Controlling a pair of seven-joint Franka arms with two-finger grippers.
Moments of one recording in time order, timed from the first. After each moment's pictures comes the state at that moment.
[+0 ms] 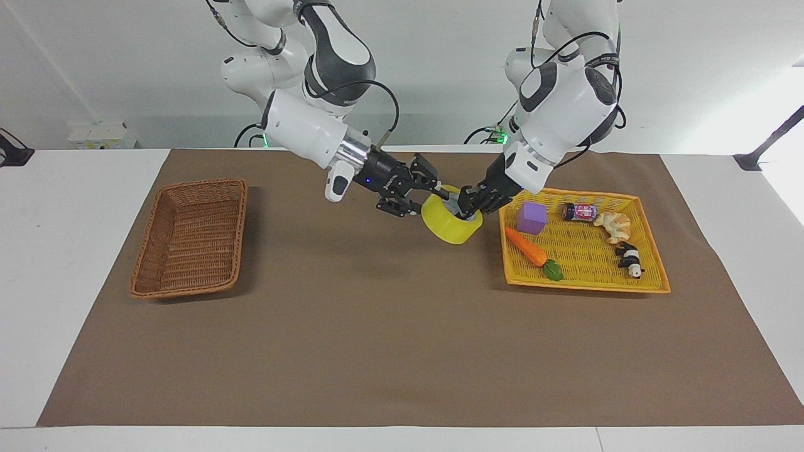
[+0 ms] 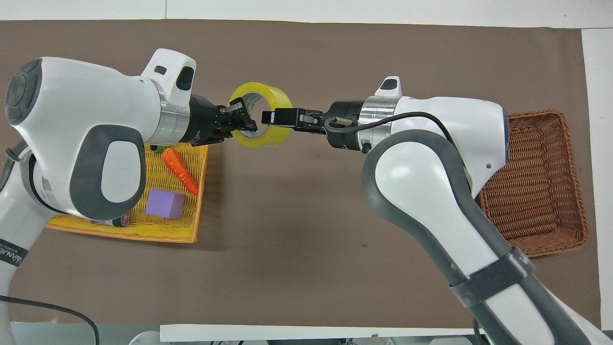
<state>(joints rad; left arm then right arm) -0.37 0.06 -0.13 -1.86 -0.53 2.17 -0.51 0.54 0.13 -0.05 -1.88 1.23 2.39 -0.28</state>
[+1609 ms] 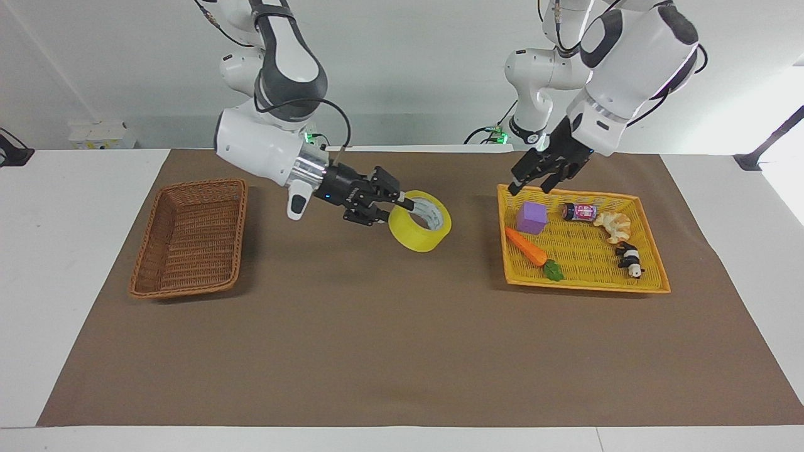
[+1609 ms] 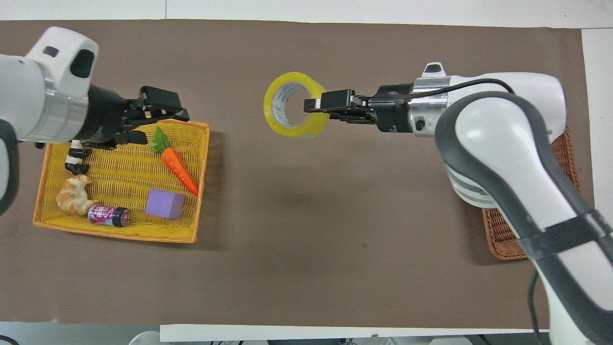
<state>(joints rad) -0.18 -0.08 -0.10 -1.76 -0.29 1.82 -0.50 0.30 0.12 -0.06 -1.87 1.23 2.09 -0.30</state>
